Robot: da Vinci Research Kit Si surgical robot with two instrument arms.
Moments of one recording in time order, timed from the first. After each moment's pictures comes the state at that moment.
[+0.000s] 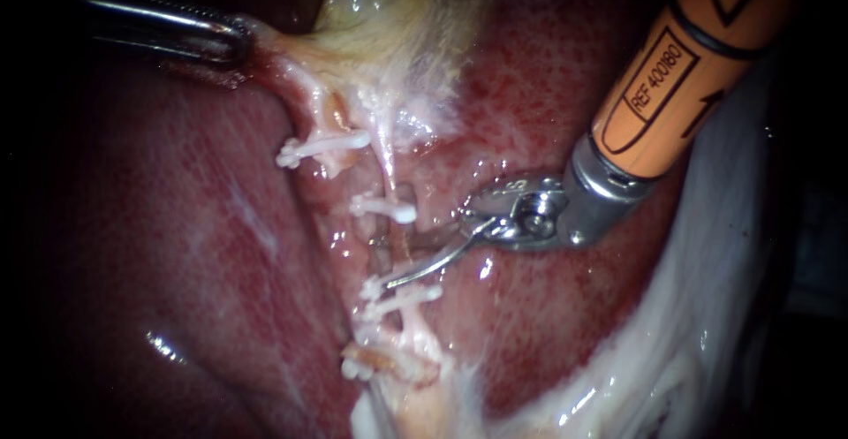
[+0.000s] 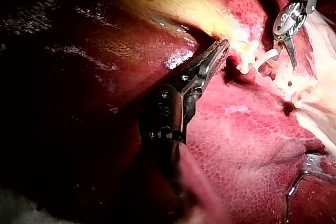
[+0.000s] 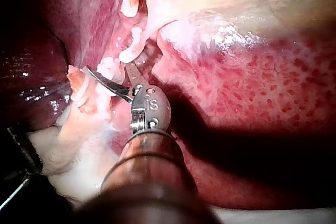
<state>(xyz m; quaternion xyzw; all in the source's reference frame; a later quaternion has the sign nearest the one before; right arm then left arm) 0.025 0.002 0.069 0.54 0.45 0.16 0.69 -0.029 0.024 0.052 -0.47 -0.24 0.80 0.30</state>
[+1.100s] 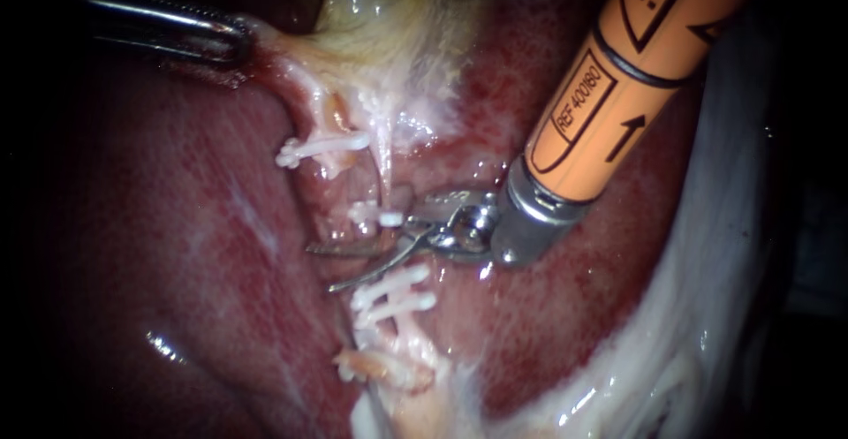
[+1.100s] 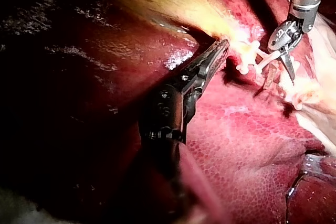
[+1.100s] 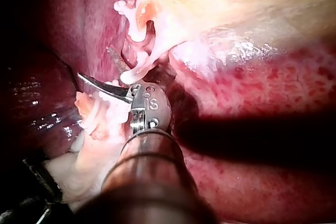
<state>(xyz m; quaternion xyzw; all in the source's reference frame) 0.030 0.001 0.068 0.56 0.50 0.17 0.64 -0.029 0.024 0.052 -0.47 -0.24 0.80 0.30</state>
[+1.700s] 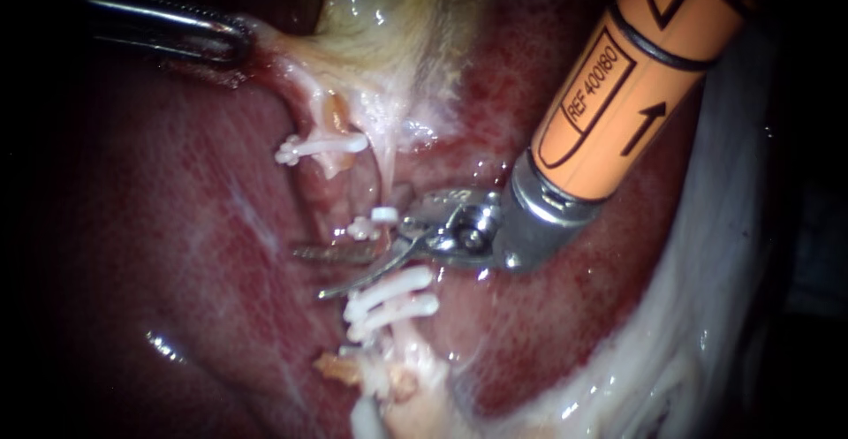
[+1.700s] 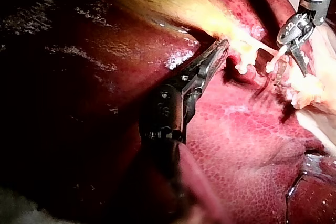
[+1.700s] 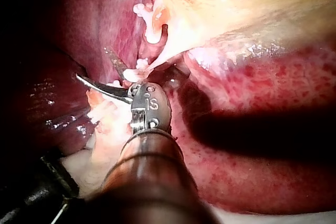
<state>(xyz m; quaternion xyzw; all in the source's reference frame) 0.030 0.001 0.064 0.57 0.51 0.17 0.63 -0.029 0.024 0.052 -0.47 -0.23 0.80 0.30</state>
